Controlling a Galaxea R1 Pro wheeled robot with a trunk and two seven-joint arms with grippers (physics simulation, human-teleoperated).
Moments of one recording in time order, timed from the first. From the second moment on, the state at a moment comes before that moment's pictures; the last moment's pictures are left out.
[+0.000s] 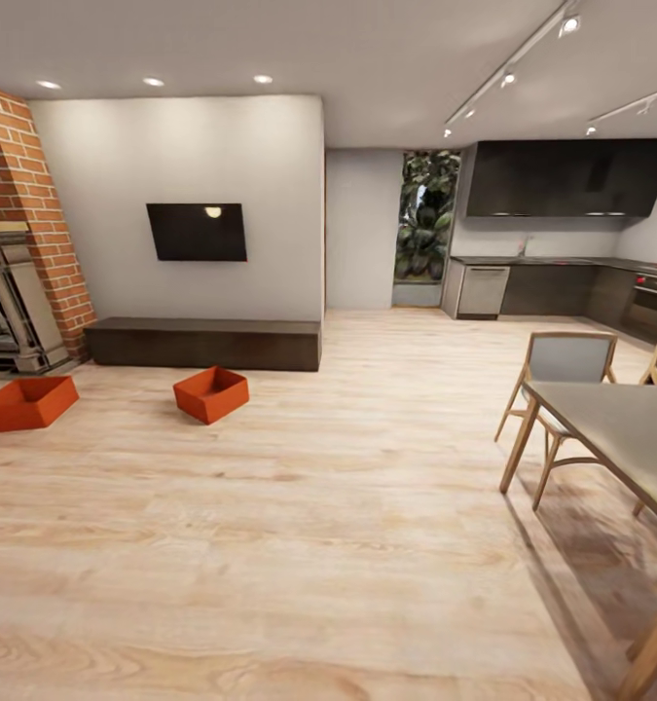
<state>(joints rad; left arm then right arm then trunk) 0.00 0.01 0.02 -0.12 0.25 -0.02 0.01 -0.14 0.01 0.10 0.03 0.09 -0.16 -0.10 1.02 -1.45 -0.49</state>
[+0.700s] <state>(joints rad) 0.00 0.01 0.02 -0.12 0.25 -0.02 0.01 -0.14 0.01 0.10 0.03 0.11 -0.16 -0.11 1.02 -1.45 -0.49</state>
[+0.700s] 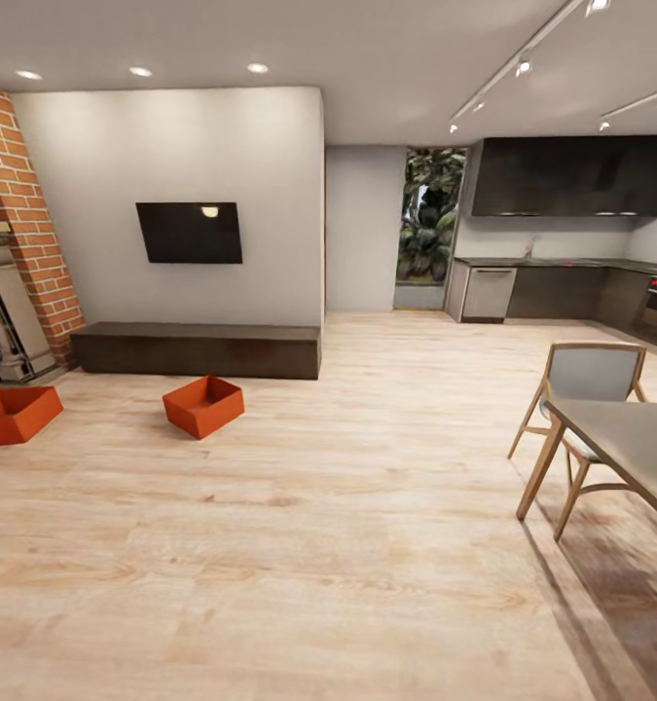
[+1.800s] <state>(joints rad) 0.00 0.01 0.02 -0.12 0.25 -0.02 0.01 -0.14 0.01 0.09 0.03 0.09 -0.16 -0.09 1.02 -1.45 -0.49</state>
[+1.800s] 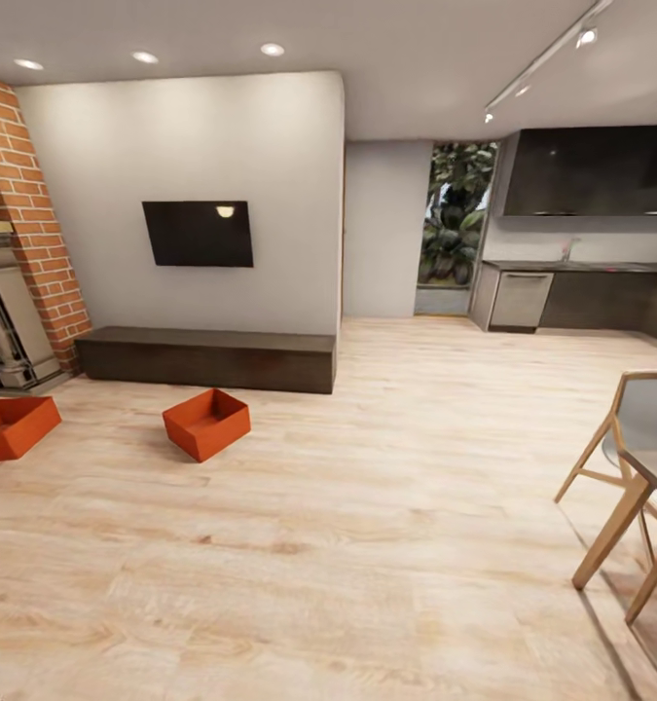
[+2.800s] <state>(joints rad) 0.00 0.01 0.02 -0.12 0.25 -0.02 0.01 -0.14 0.01 0.10 0.03 0.11 -0.16 -0.10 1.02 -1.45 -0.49</state>
